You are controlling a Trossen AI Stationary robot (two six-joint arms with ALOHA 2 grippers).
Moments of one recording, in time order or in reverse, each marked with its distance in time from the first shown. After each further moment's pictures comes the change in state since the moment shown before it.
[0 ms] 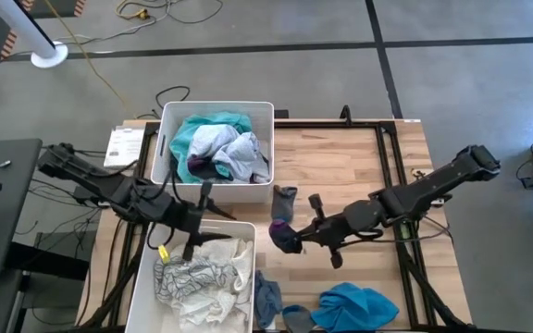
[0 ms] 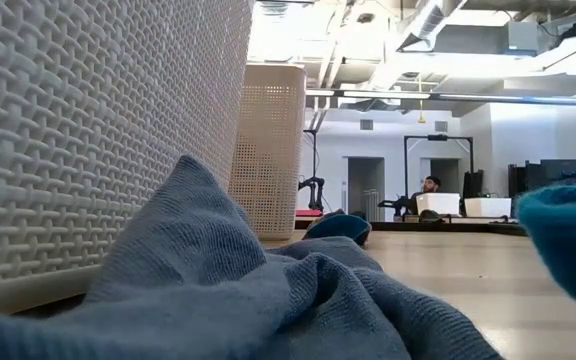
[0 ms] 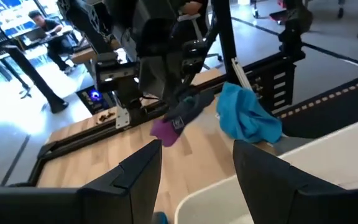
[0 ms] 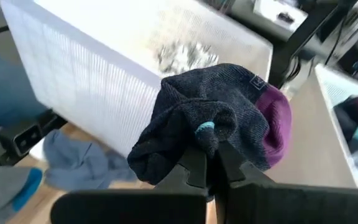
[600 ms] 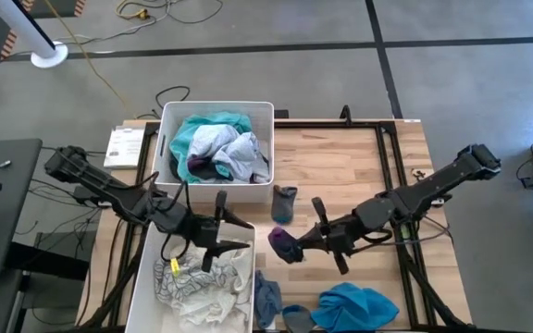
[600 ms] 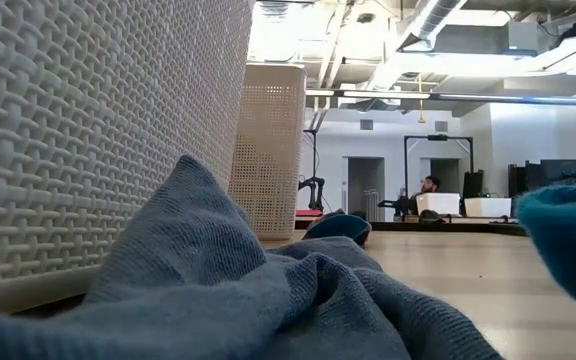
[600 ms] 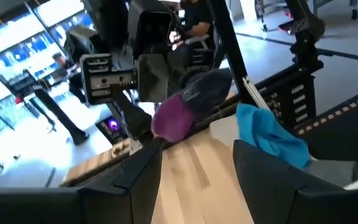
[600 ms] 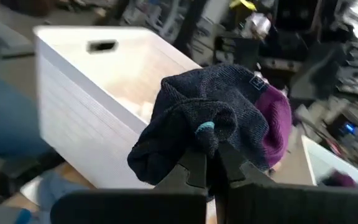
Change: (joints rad) left arm -0.022 0.153 0.000 0.267 -0.044 0.151; right arm 0.039 -0.021 0.000 0.180 -0.043 -0.152
